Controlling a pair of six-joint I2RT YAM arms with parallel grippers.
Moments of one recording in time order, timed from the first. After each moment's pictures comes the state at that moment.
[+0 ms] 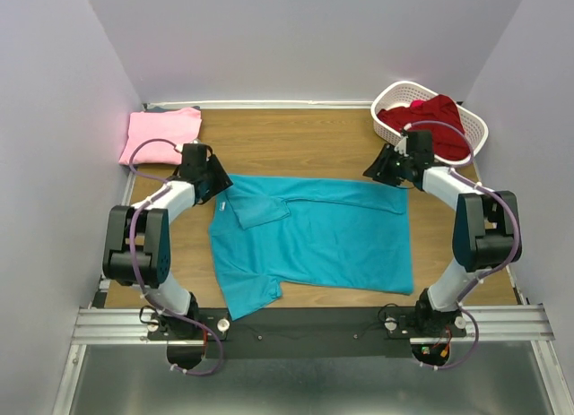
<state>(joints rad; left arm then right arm) -0.08 1.60 0.90 -0.12 0.06 -0.61 0.08 1.72 1.05 -0.12 -0.34 0.48</state>
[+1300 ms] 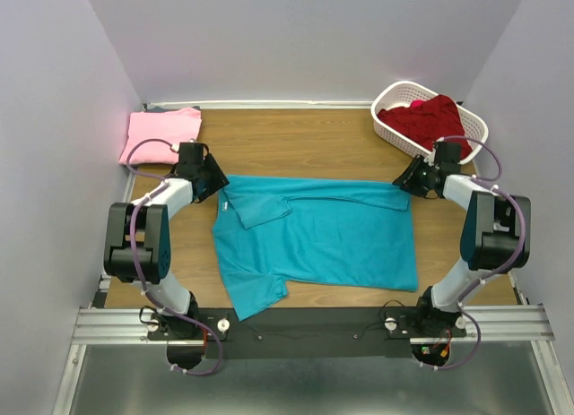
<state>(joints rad) -0.06 1.66 0.93 -0.13 0.05 -0.61 -0.14 1.74 0.96 -0.09 -0.32 0.44</state>
